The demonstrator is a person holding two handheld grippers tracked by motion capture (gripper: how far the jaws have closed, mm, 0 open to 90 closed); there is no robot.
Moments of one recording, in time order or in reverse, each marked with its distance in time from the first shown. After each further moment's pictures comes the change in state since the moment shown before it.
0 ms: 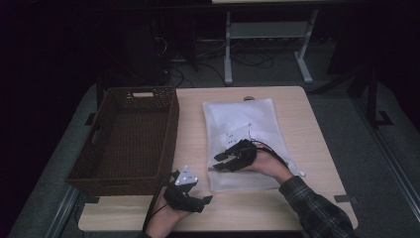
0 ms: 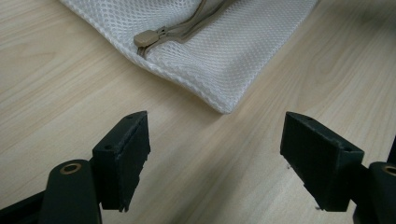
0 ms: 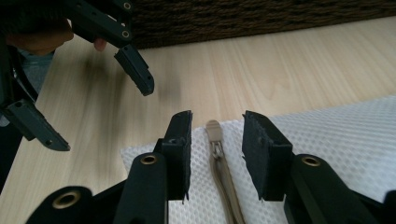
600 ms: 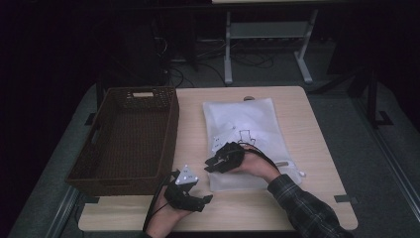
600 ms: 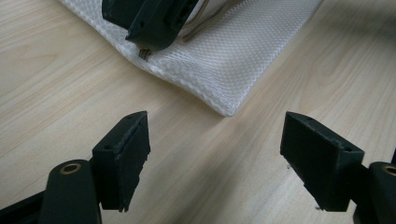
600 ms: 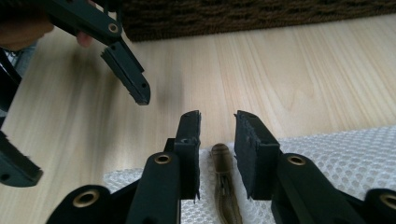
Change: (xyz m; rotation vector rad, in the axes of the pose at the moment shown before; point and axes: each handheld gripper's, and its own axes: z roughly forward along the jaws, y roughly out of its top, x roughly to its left) left arm 0.000 0.001 0.002 -0.002 -0.004 -0.006; right arm -0.002 0.010 0.033 0.062 0.017 -0.022
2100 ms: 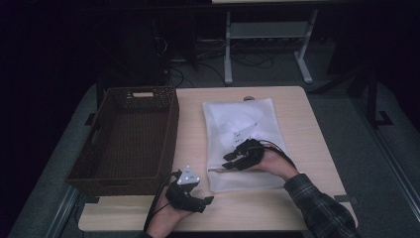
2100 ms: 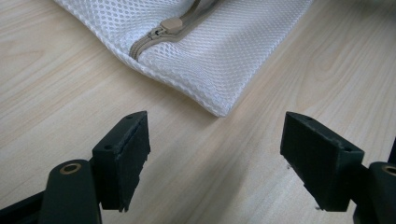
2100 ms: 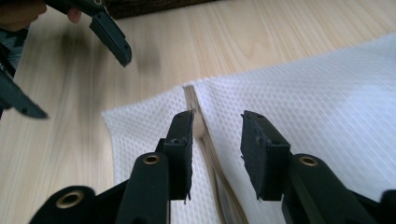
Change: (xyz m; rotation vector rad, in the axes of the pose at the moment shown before) left arm -0.001 0.000 0.003 0.023 -0.015 0.010; right arm -0.009 -0.035 -0.048 0.002 -0.058 0.081
